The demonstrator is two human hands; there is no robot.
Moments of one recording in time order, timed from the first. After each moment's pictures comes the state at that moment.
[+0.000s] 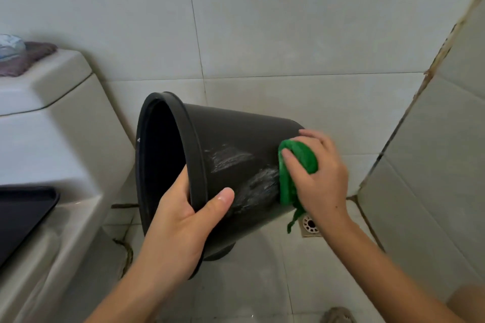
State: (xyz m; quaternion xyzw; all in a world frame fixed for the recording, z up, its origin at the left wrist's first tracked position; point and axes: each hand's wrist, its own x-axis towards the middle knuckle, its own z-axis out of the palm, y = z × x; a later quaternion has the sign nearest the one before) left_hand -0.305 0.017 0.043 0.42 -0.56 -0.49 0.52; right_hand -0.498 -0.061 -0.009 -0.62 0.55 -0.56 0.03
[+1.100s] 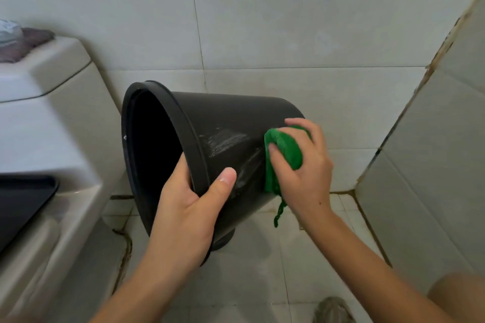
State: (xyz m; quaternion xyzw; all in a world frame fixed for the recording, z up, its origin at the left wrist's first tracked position) left_hand -0.313 0.017 0.036 0.44 -0.55 -0.43 0.57; right_hand -0.474 -0.054 -0.005 -0.63 0.51 -0.58 0.02
